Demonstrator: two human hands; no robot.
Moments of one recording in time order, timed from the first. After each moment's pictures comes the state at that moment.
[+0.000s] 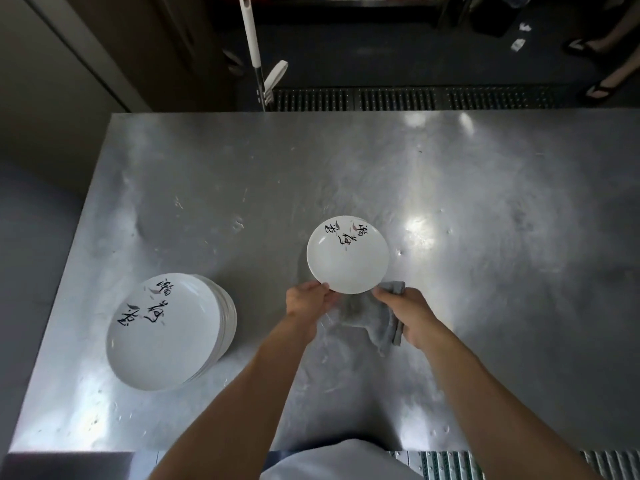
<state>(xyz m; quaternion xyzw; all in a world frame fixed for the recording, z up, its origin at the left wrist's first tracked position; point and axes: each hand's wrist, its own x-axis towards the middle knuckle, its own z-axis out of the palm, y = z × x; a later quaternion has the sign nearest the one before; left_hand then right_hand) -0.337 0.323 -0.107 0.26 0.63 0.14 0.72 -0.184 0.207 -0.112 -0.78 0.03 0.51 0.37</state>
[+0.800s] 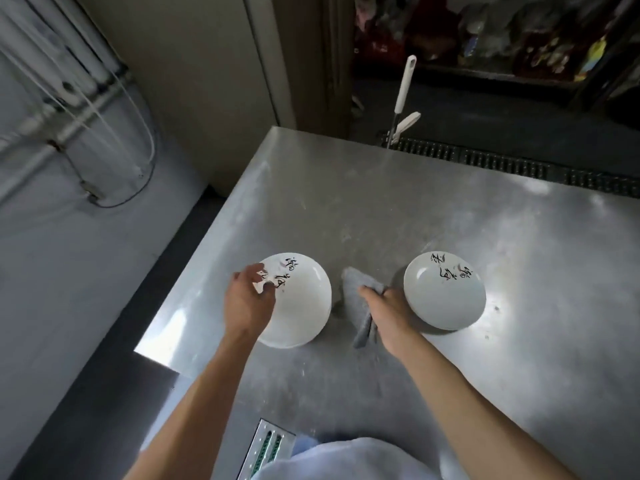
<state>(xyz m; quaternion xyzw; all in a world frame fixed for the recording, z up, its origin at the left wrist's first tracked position) -0.588 0.376 -0.009 0.55 0.75 0.21 0.30 -0.357 0.316 -0.053 -0.75 -0.22 0.51 0.36</state>
